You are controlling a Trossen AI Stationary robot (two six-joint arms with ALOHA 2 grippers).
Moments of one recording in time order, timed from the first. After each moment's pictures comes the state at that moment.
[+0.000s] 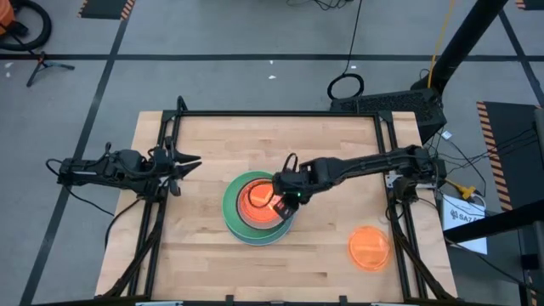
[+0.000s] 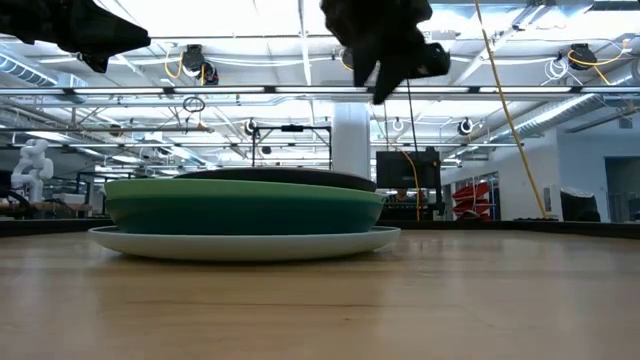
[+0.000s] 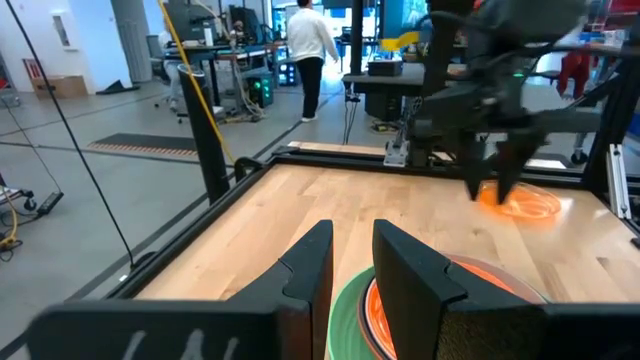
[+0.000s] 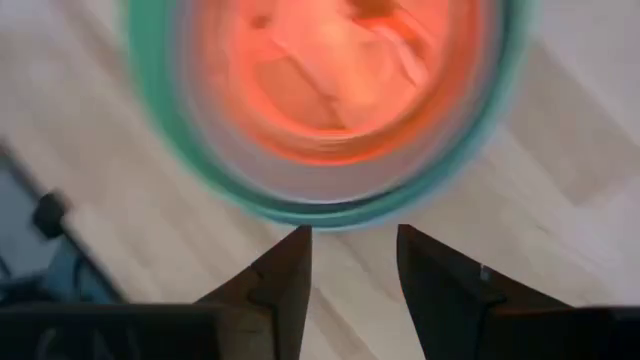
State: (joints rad) left arm -0.12 0.16 0.40 -0.29 -0.34 -0.01; right arm 0.12 1.82 1.62 -1.01 -0.09 0.90
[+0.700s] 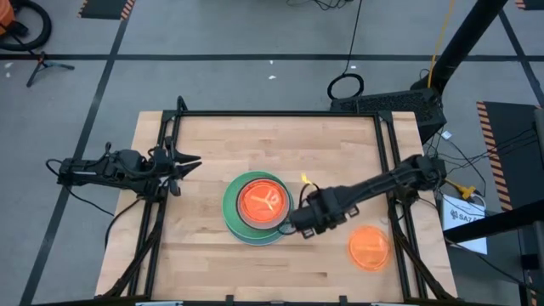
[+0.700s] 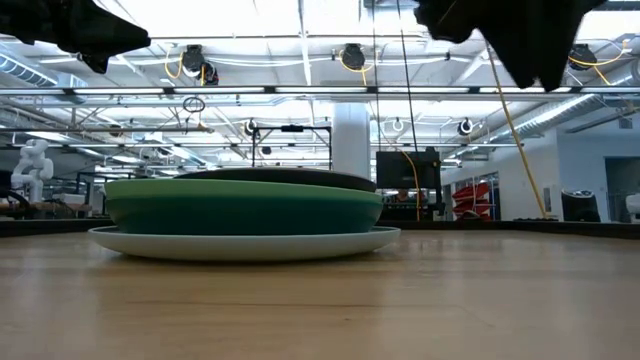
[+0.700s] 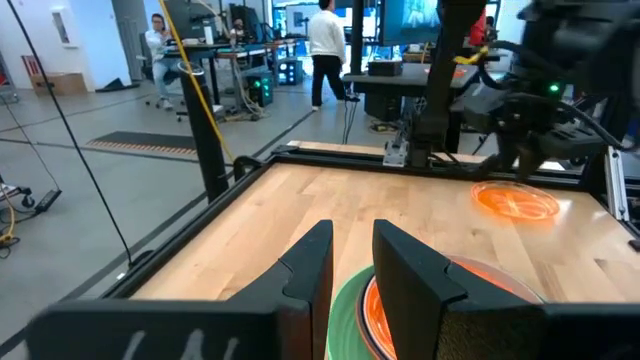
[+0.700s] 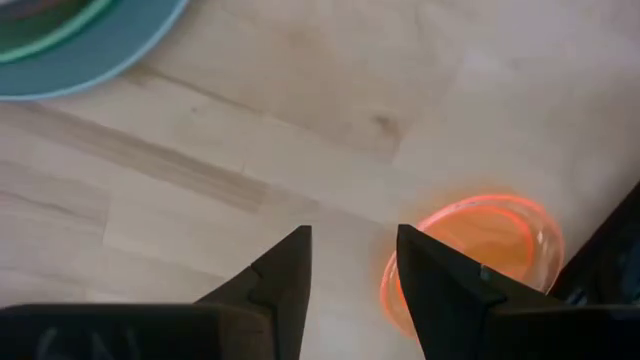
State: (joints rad) left arm -0.12 0.16 0.40 -0.30 -0.34 -0.01; right arm 0.33 1.83 1.62 -1.47 -0.11 1.48
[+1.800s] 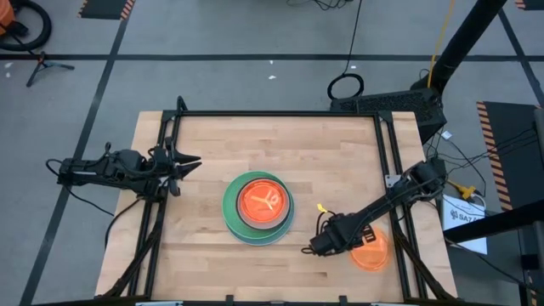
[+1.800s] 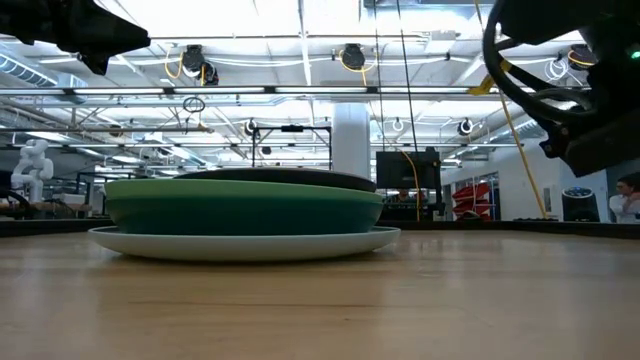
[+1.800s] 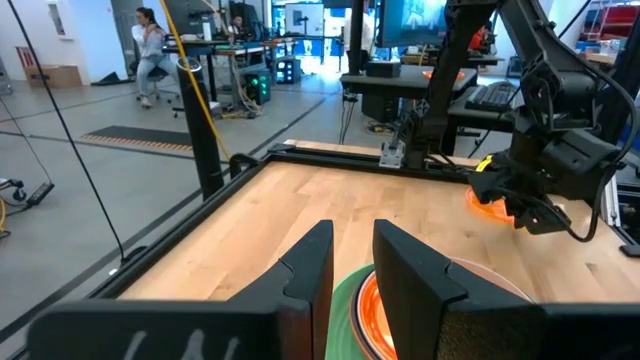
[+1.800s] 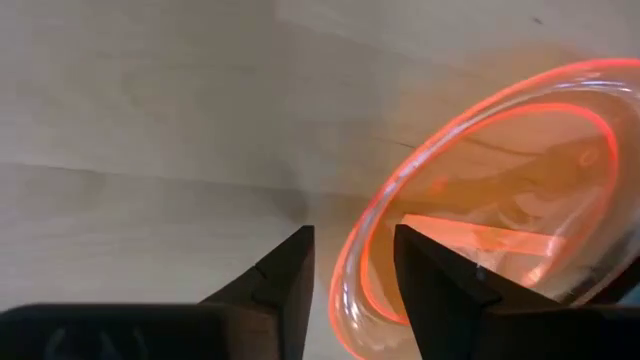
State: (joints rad) left arm -0.12 0.16 0.40 -0.30 -0.34 -0.04; right arm 0.52 1.83 1.09 -1.03 -0.34 1.81
